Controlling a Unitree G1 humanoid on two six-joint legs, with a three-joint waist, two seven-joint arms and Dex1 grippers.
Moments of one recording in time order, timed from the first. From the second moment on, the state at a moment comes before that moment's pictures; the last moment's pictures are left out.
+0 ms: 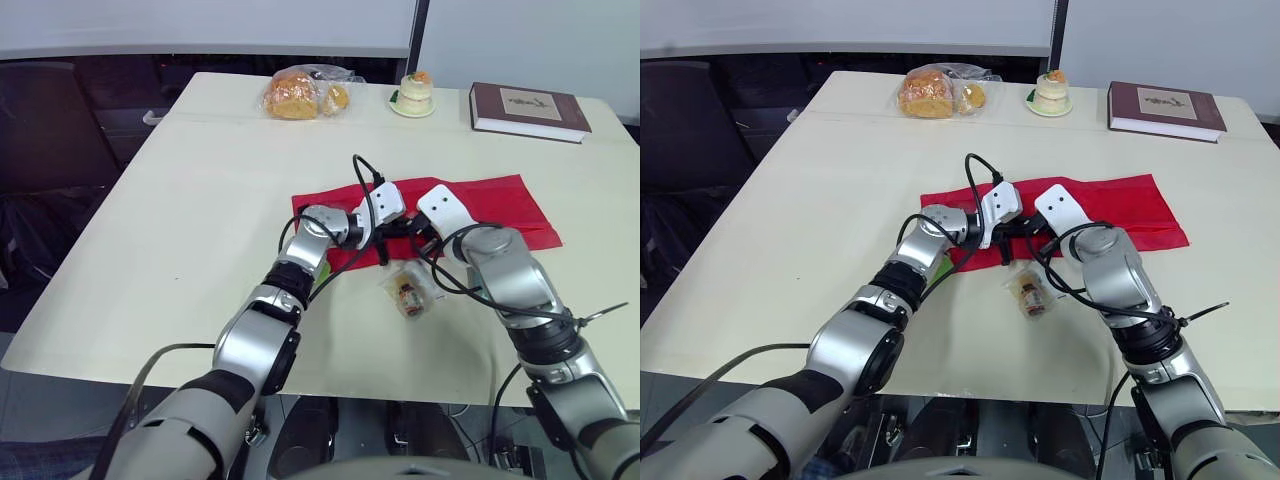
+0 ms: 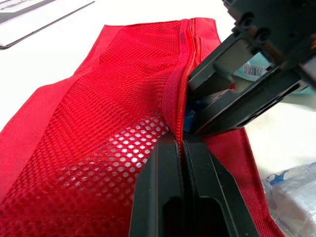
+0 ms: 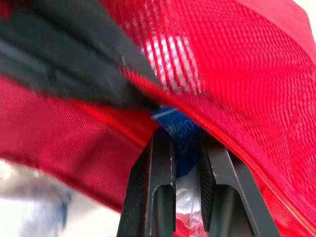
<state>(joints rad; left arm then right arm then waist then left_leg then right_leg) -0.96 0.07 -0.17 0.91 0.07 -0.13 -1.01 -0.63 -0.34 0.31 -0.22 -0.22 1.22 0.50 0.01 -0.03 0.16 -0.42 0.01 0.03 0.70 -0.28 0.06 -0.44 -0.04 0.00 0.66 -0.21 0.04</state>
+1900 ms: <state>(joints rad) -0.96 0.12 -0.17 0.95 0.05 -0.17 -1.05 -0.55 -0.41 0.23 0.12 -0.02 0.42 0.65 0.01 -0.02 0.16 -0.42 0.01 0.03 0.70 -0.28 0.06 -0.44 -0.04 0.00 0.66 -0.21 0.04</state>
